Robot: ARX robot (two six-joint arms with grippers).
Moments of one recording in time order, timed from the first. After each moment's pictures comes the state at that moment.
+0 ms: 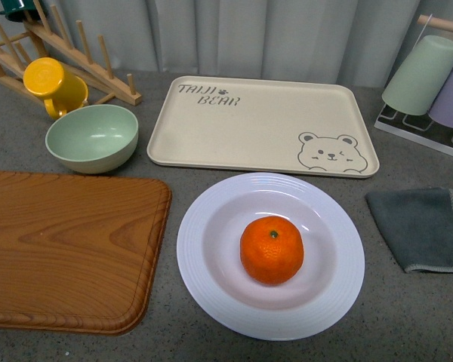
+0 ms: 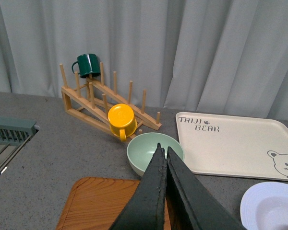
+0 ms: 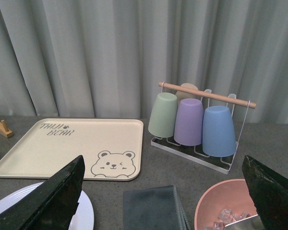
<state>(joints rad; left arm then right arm) 0.00 0.33 0.02 0.33 0.00 -0.01 0.00 0.00 0.01 0.00 0.00 0.00</state>
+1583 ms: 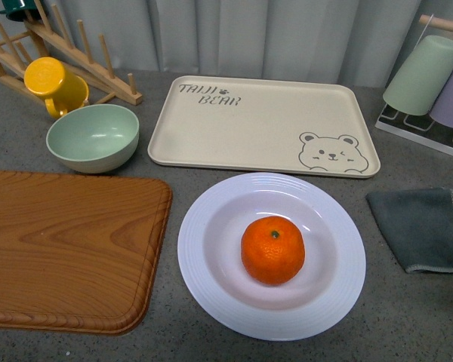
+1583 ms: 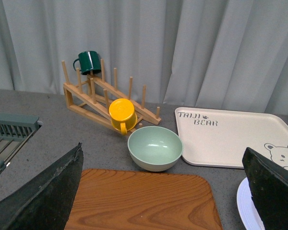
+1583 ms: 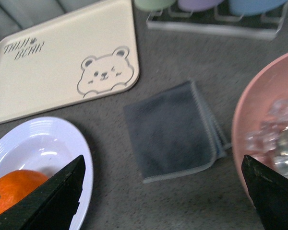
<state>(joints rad) 0.00 0.00 0.02 0.00 0.00 0.00 -0.11 1.37 0.21 0.56 -0.21 0.26</state>
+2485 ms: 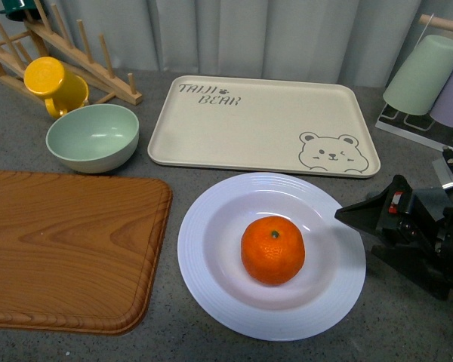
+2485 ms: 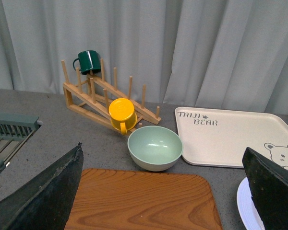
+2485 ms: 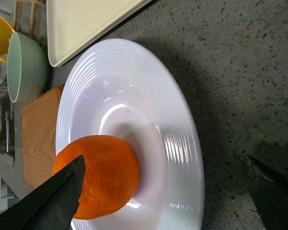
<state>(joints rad) 0.00 0.00 0.02 0.00 0.00 0.00 0.06 2.13 0.52 0.84 -0.60 0.62</state>
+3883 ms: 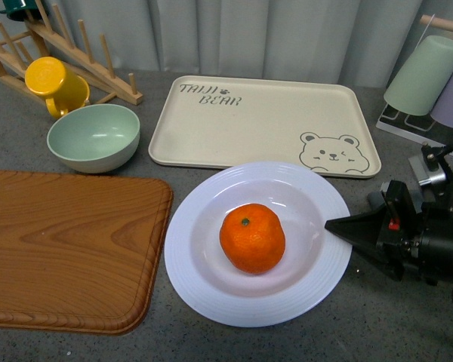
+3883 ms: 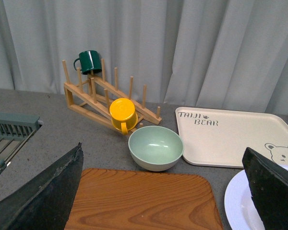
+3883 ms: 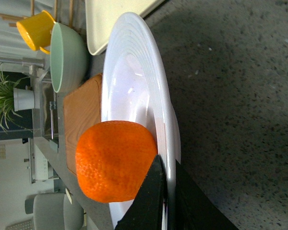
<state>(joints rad) 0.00 0.00 0.02 0.00 0.00 0.00 0.09 2.15 0.53 0.95 -0.69 0.75</state>
